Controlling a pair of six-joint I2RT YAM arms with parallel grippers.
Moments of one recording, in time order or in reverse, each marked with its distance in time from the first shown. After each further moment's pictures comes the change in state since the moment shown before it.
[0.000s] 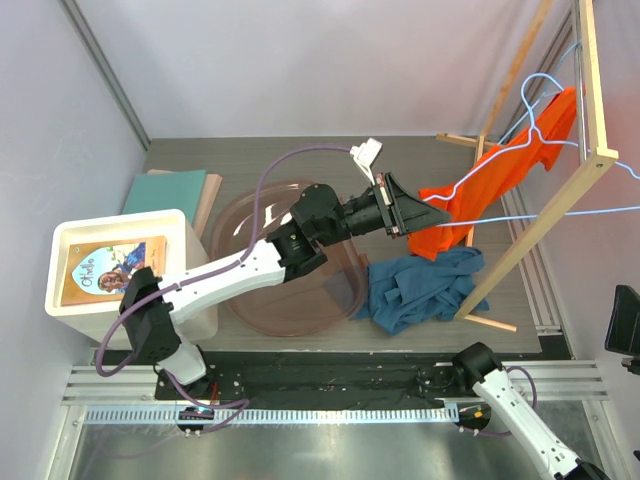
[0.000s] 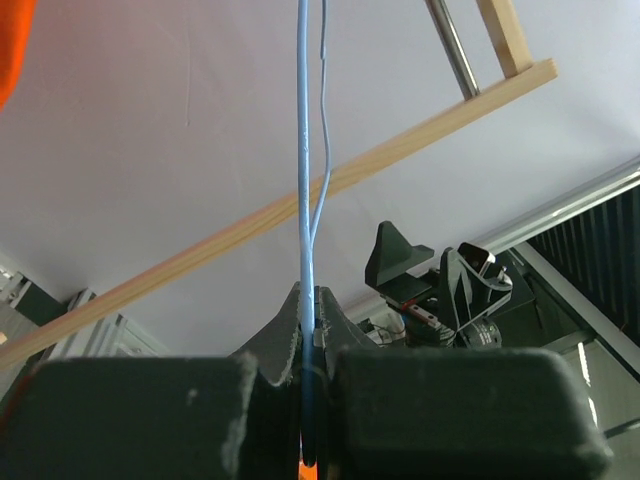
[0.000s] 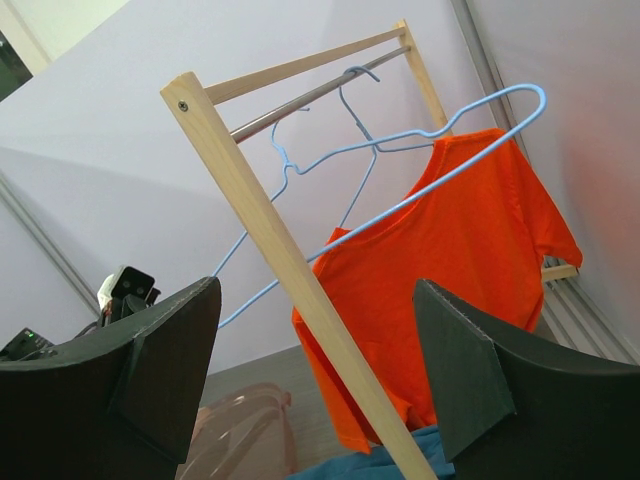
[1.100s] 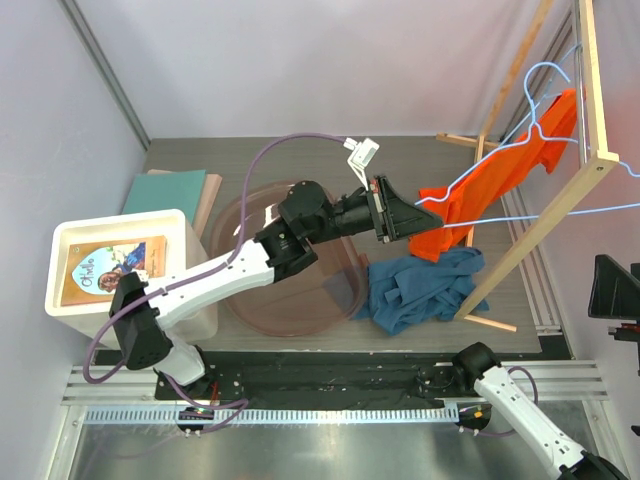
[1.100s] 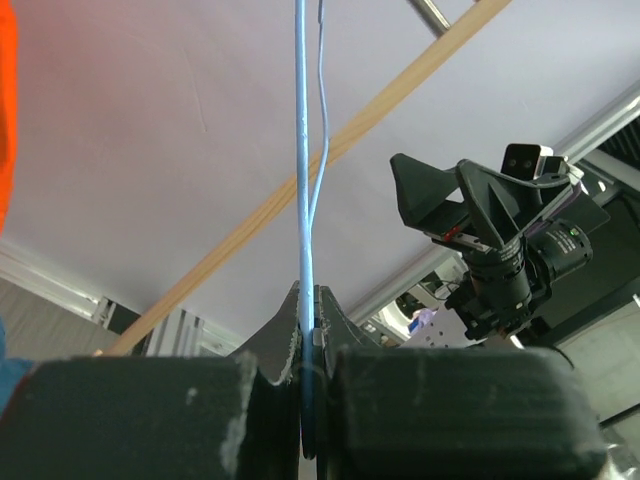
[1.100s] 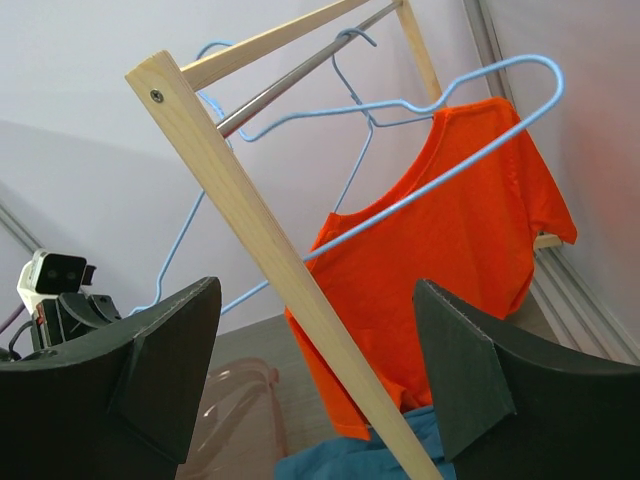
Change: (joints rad) left arm 0.012 -0.056 -0.003 -0.040 0.109 0.282; right arm 0.000 0.156 0.089 -0.063 0.018 0.026
